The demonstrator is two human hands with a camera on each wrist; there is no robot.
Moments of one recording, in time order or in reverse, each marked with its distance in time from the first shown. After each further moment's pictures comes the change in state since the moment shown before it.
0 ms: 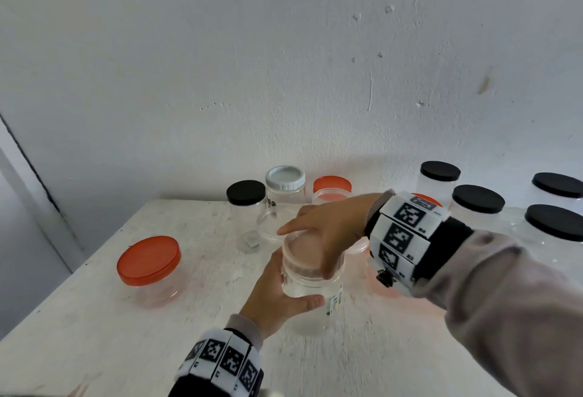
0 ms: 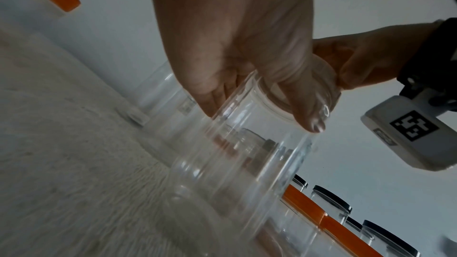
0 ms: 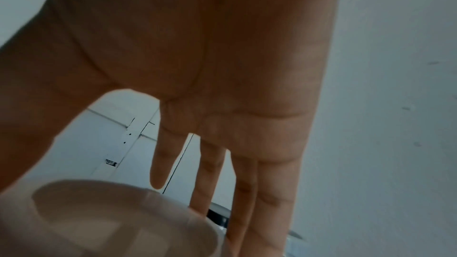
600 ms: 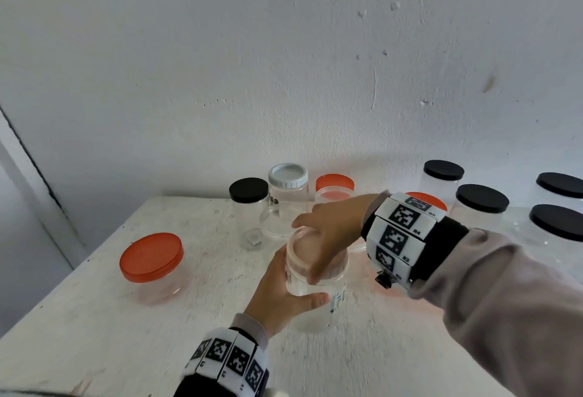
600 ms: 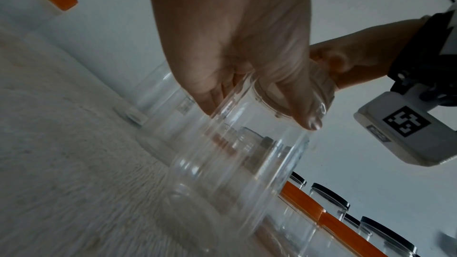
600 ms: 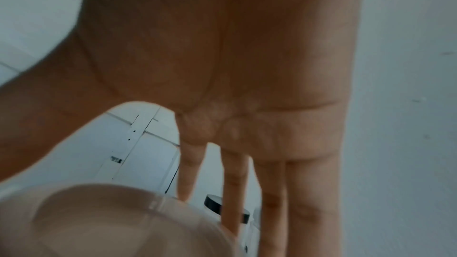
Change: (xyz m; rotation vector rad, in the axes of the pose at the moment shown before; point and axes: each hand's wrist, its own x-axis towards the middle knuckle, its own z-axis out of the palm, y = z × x) left_hand -0.001 0.000 0.003 -0.024 0.016 0.024; right_hand 0.008 -0.004 0.003 -0.098 0.006 0.112
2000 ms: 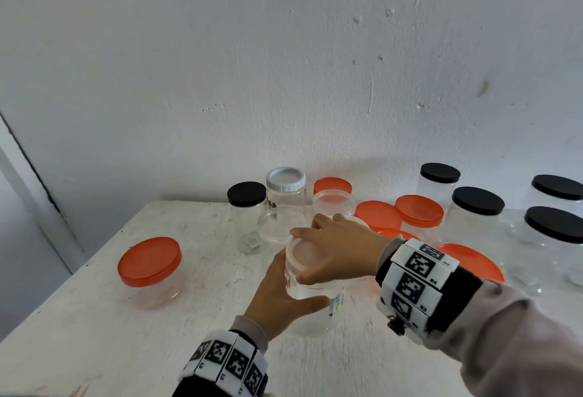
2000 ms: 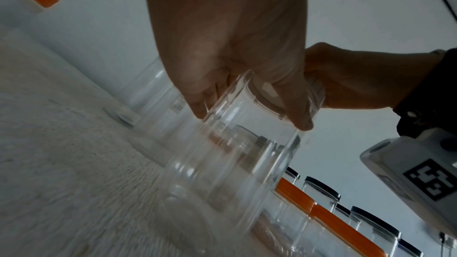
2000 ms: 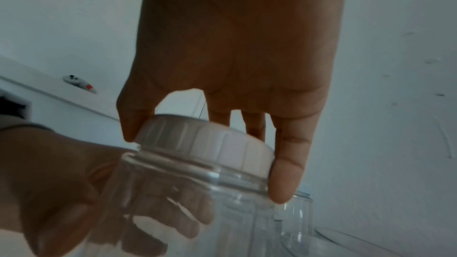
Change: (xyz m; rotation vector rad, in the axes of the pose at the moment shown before) left_hand 0.003 0.000 0.005 0.062 0.056 -0.015; right_hand 0.004 0.008 0.052 0.085 0.337 -0.013
